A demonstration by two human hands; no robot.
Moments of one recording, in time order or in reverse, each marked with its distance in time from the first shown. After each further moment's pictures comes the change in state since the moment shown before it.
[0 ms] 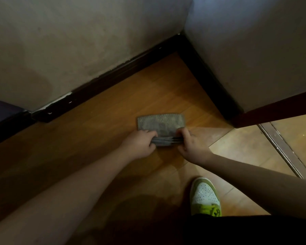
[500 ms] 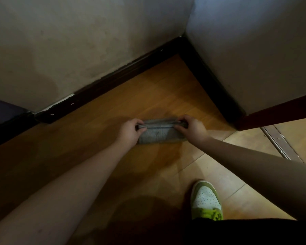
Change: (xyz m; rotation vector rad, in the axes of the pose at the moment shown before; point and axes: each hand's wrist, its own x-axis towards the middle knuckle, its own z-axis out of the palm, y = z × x) left_hand 0.010 -0.023 -0.010 -0.440 0.354 -0.402; right_hand 0.057 0.003 -0.021 0.203 0.059 0.276
